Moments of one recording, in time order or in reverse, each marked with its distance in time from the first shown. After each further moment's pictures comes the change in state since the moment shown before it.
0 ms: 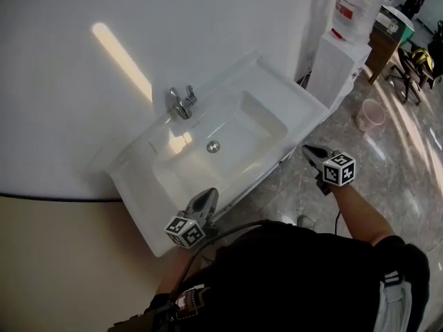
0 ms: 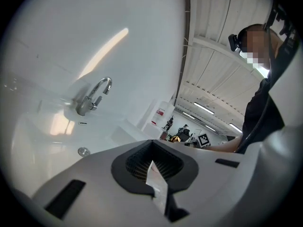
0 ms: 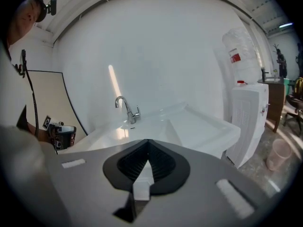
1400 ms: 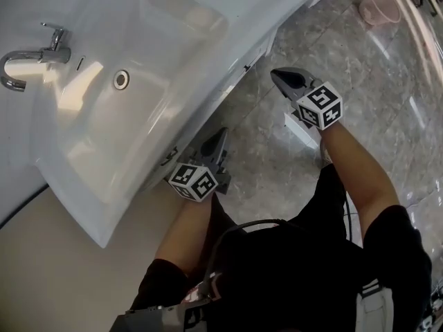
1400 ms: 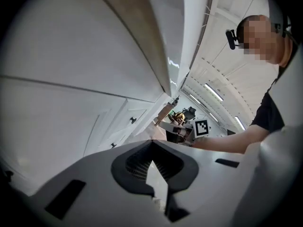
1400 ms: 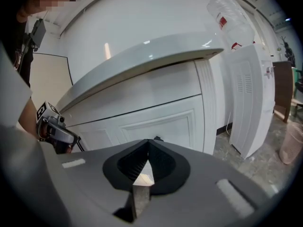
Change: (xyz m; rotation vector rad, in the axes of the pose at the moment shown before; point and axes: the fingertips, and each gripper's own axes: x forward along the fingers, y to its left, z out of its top) left arm 0.232 0.035 -0.342 -0.131 0.284 0.029; right arm 0.102 -0.181 -0.256 -0.065 0.045 0.074
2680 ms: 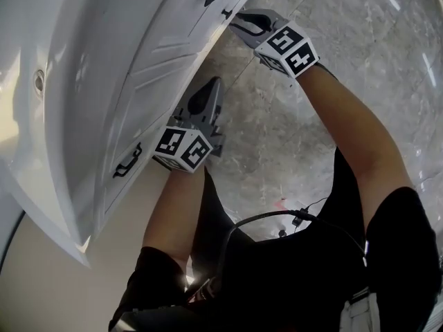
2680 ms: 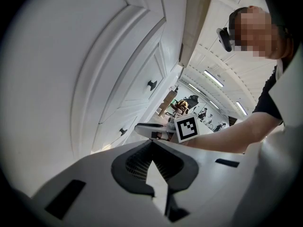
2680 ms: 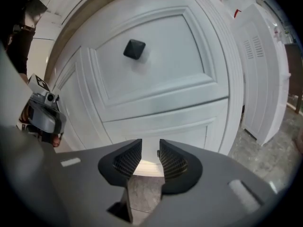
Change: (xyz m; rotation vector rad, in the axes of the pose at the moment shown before) left arm 0.125 0.104 -0.103 0.097 0.071 0.016; right arm 0.151 -0.056 -0.176 -0.036 0.081 0.038
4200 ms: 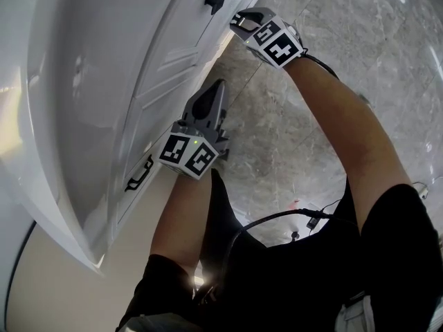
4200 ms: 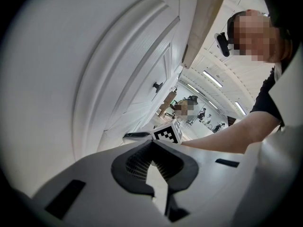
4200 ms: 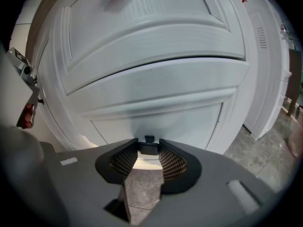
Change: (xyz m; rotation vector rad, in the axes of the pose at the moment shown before) left arm 0.009 0.020 0.009 0.014 0.015 -0.003; right arm 0.066 -0.032 -0.047 0.008 0.162 -0.101
